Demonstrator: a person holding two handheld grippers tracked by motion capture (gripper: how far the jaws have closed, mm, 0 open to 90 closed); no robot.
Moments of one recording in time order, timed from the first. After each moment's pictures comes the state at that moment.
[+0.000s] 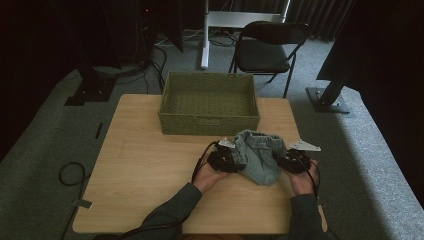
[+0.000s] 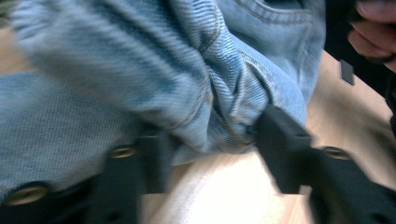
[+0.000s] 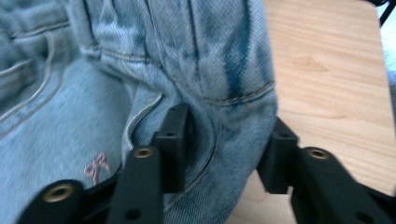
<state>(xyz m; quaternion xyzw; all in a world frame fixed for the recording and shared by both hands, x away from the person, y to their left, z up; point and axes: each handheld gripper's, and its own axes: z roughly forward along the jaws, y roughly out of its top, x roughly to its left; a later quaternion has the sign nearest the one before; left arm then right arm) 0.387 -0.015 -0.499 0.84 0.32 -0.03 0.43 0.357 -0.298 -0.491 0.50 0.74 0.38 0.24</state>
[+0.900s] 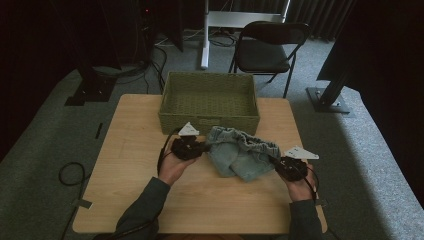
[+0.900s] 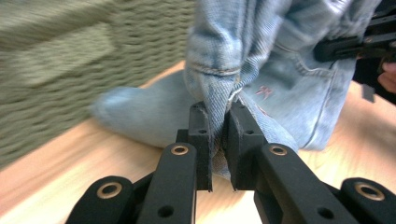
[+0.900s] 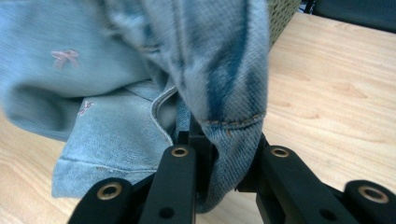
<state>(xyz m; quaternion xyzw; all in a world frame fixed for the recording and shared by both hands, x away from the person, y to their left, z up) 0.380 0.098 -0.432 0.82 0.33 0.09 0.45 0.328 -0.277 -0.476 0.44 0.76 0.42 0.24</state>
